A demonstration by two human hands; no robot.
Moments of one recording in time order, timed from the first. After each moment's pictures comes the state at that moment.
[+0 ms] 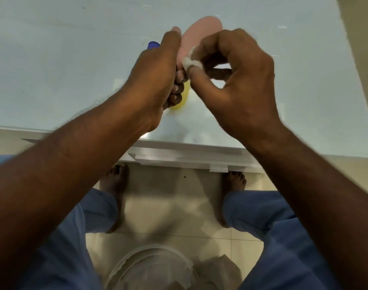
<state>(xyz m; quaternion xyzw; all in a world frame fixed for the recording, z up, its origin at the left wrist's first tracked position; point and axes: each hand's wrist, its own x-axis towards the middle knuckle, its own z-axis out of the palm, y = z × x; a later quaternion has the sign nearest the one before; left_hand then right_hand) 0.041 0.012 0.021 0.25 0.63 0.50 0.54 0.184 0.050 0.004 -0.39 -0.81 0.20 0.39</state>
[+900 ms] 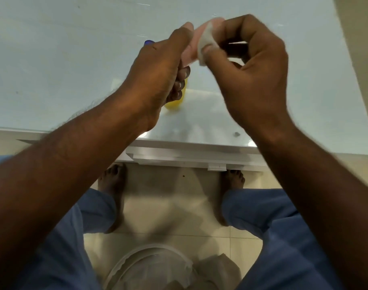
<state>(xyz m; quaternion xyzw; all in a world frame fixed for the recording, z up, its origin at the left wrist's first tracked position) 0.042 0.015 0.018 0.31 0.61 0.50 0.53 0.191 0.059 0.007 -0.43 -0.74 0.27 0.44</state>
